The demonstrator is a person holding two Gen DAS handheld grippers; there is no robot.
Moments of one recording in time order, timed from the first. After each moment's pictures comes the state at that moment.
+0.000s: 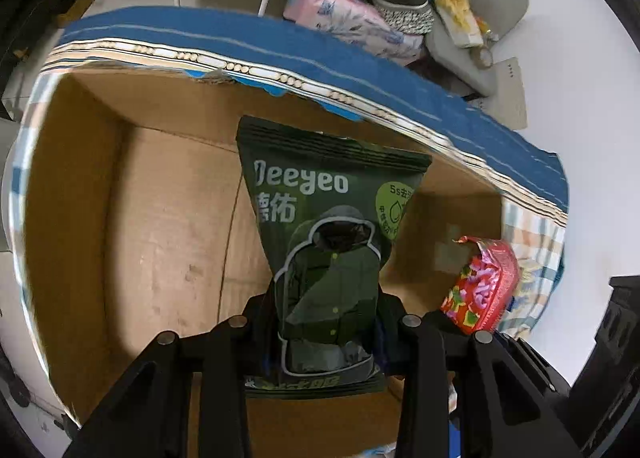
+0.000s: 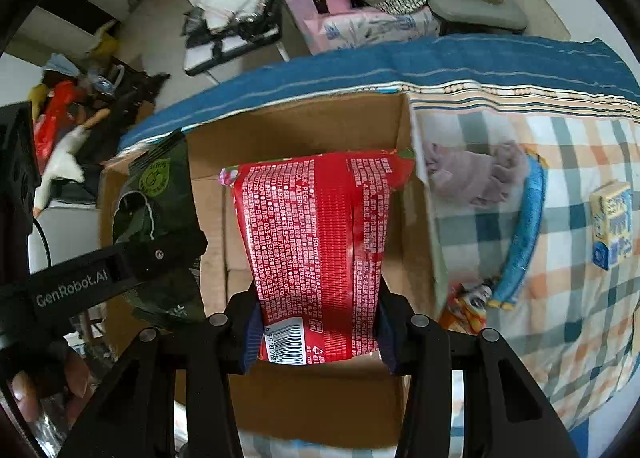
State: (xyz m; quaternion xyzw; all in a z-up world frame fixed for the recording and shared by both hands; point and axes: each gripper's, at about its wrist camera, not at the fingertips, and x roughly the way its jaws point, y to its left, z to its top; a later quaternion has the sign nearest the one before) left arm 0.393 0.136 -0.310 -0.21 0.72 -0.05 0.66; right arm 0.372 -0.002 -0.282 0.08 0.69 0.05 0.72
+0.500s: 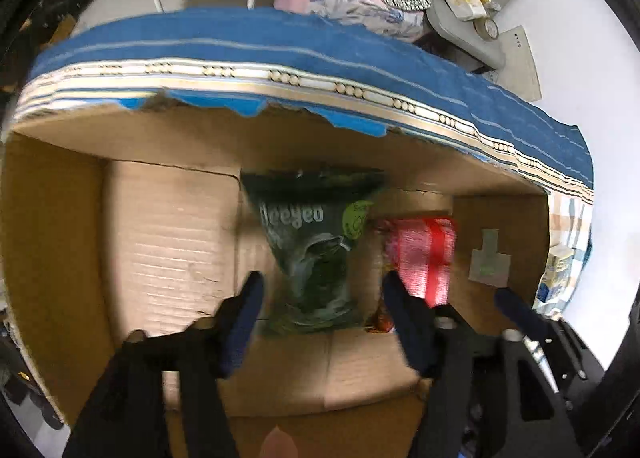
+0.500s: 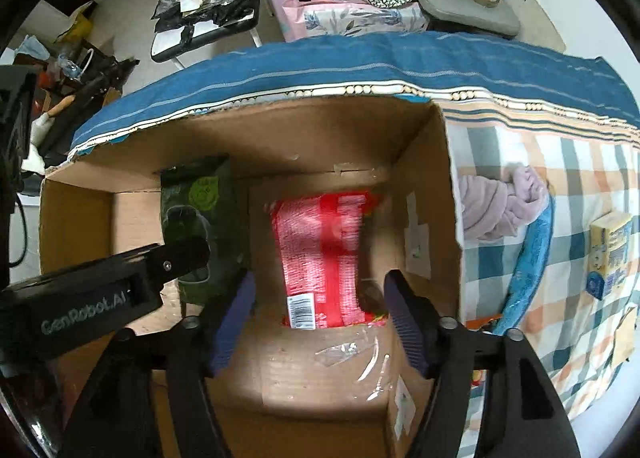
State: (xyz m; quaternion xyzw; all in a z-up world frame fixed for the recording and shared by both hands) left arm 0.407 0.125 -0.330 -0.14 0.73 -0.07 0.67; right arm 0.403 0.012 -0.333 0.03 0.70 0.01 0.71
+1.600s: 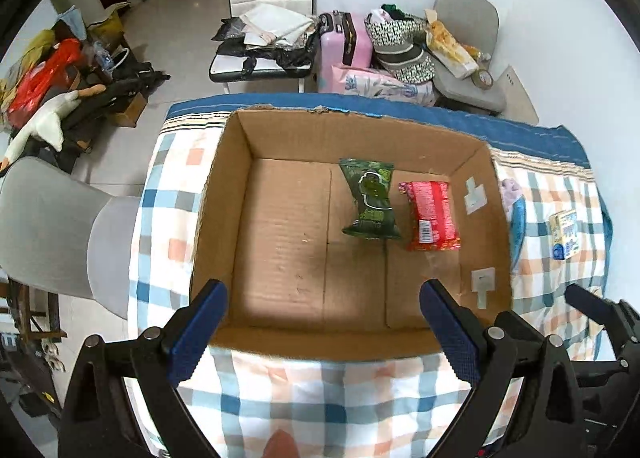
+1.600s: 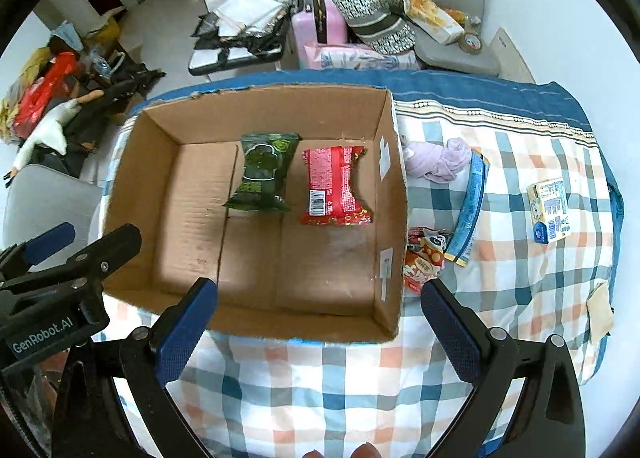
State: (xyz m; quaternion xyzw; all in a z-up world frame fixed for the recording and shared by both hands) left arm 0.248 0.179 -0.189 -0.06 0.61 0.01 0.79; right arm 0.255 0.018 -0.202 -0.01 0.63 0.05 0.77
